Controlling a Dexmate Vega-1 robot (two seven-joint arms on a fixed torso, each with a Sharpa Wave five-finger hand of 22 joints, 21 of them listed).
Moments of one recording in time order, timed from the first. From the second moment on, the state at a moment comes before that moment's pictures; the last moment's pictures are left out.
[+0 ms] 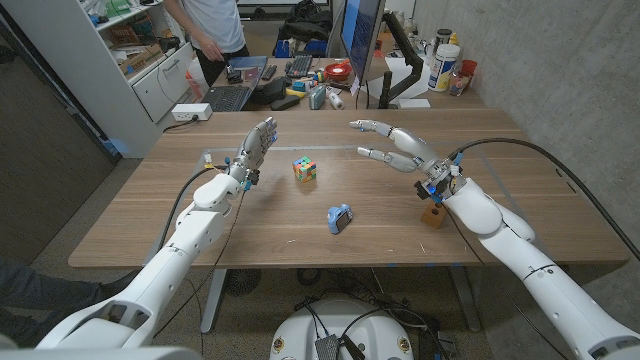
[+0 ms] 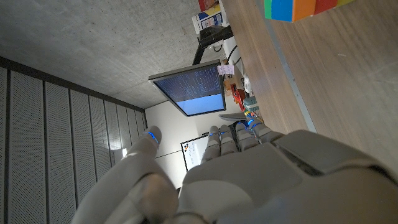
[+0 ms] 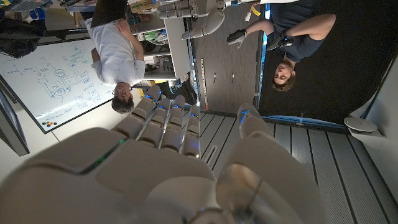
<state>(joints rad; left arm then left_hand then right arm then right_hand) 0.86 0.42 0.23 -1.35 -0.49 -0.17 -0.13 0.25 -0.09 0.60 0.05 0.26 0.05 0.07 0.19 0.18 0.01 0.01 0.20 0.19 -0.04 0.02 0.19 0.18 -0.10 -0.03 0.30 0.17 -1.02 -0.51 -0.19 -1.62 -0.39 0.84 -0.01 0.37 -0.03 0.47 -0.15 0.24 0.35 -0.05 0.21 0.19 0.38 -0.01 0.24 0.19 0.28 -0.04 0.20 0.18 0.22 -0.04 0.47 0.17</state>
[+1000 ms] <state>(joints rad) 0.86 0.43 0.23 -1.39 -0.48 -0.15 -0.11 0.25 -0.09 0.60 0.04 0.26 0.05 0.07 0.19 0.18 0.01 0.01 0.20 0.19 -0.04 0.02 0.19 0.18 -0.10 -0.03 0.29 0.17 -0.97 -0.58 -0.21 -1.65 -0.54 0.85 -0.04 0.38 -0.03 0.48 -0.15 0.24 0.34 -0.06 0.21 0.19 0.38 -0.01 0.24 0.19 0.28 -0.04 0.20 0.18 0.22 -0.04 0.45 0.17</state>
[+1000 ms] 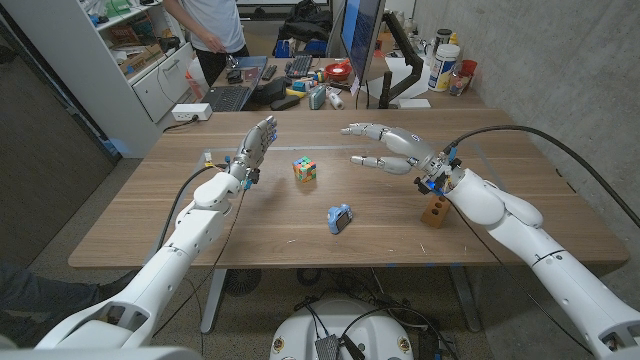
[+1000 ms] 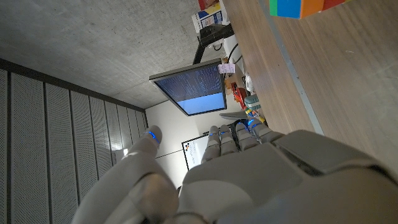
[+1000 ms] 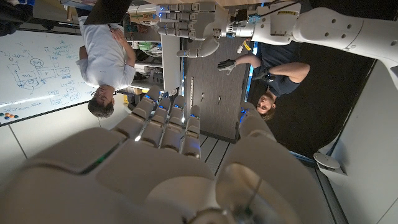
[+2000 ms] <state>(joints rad) 0.87 0.43 0.23 -1.41 -0.47 -0.14 -0.09 0.25 -0.09 0.59 0.05 0.26 0.05 0.07 0.19 0.18 0.01 0.01 0.20 0.19 -0.04 0.02 0.19 0.18 -0.10 -0.03 0.28 0.17 -0.95 -0.64 -0.25 -1.70 -0.75 0.81 -0.08 0.41 -0.03 0.49 -0.16 0.24 0.34 -0.06 0.21 0.19 0.37 -0.01 0.24 0.19 0.28 -0.04 0.20 0.18 0.23 -0.04 0.43 0.17</state>
